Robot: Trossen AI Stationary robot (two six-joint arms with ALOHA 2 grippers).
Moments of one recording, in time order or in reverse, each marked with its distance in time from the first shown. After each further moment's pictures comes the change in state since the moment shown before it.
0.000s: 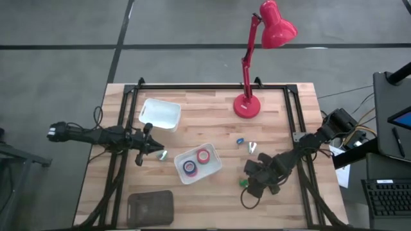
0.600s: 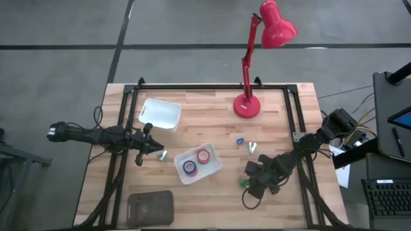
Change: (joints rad) left arm 0.000 0.000 0.000 0.000 0.000 0.000; right arm 0.010 0.001 -0.047 0.064 -0.023 0.007
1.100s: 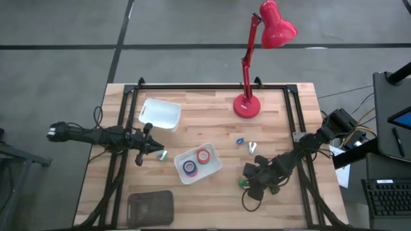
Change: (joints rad) left arm 0.000 0.000 0.000 0.000 0.000 0.000; right arm -0.001 0.000 0.006 0.073 0.019 -0.114
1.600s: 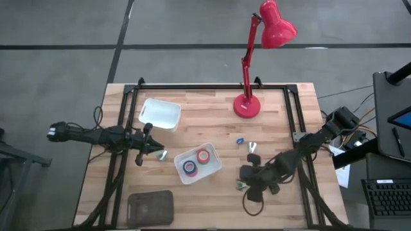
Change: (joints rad) left arm 0.000 0.000 0.000 0.000 0.000 0.000; right arm -0.004 -0.053 0.141 -0.021 0.089 -0.248
